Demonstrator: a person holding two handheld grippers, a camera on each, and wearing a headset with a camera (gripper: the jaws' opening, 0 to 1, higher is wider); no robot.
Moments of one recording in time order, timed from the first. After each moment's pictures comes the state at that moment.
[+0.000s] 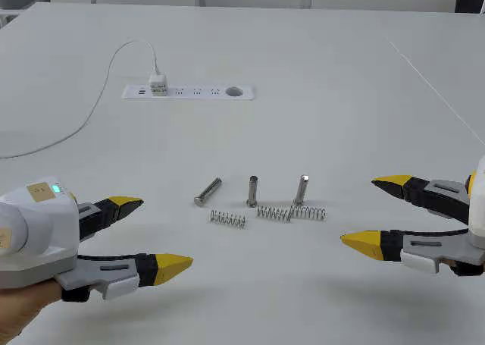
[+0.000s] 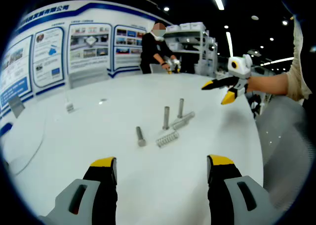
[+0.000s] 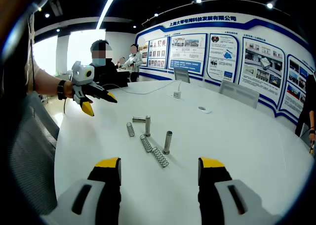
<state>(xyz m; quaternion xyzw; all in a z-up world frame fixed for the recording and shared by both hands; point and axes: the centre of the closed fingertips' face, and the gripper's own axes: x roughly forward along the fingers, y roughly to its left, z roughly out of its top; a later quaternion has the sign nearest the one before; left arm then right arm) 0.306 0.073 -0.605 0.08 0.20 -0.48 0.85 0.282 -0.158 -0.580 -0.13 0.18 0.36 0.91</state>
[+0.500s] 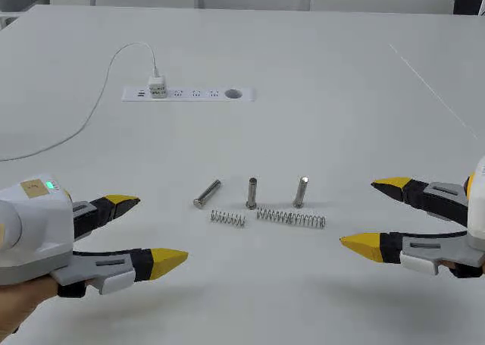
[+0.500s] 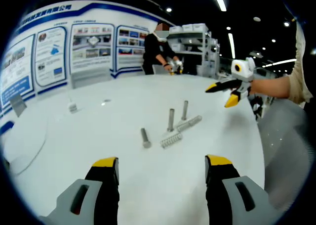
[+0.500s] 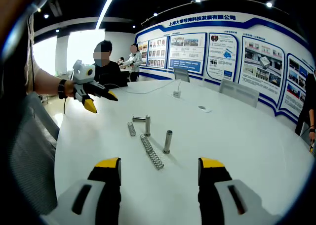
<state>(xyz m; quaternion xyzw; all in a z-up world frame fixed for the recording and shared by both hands) 0.315 0.078 -0.601 0.08 0.20 -0.47 0.86 0.282 -0.159 -0.582 -0.13 0.18 0.36 0.91</state>
